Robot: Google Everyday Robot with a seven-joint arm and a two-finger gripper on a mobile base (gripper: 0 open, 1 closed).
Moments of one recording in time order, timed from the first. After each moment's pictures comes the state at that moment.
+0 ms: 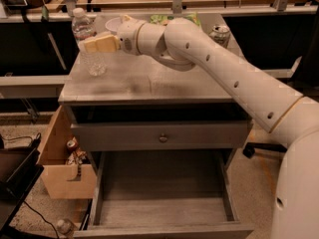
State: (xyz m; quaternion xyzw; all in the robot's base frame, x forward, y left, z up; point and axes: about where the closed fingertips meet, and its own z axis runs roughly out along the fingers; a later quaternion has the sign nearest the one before) arm 0.737 0.160 0.956 -0.38 0.61 0.35 0.60
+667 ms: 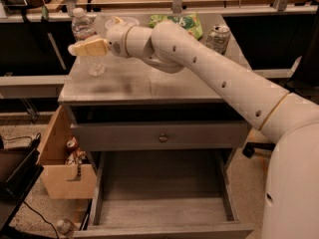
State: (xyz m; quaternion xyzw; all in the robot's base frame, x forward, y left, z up) arm 0.739 0.188 0.948 -0.39 0.61 0.33 0.61
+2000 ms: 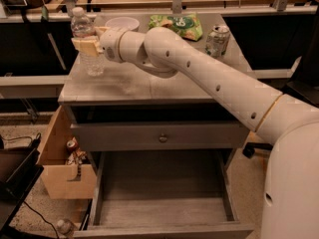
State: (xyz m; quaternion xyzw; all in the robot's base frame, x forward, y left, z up) arm 0.730 0.208 0.938 -0.39 0.60 0.33 0.61
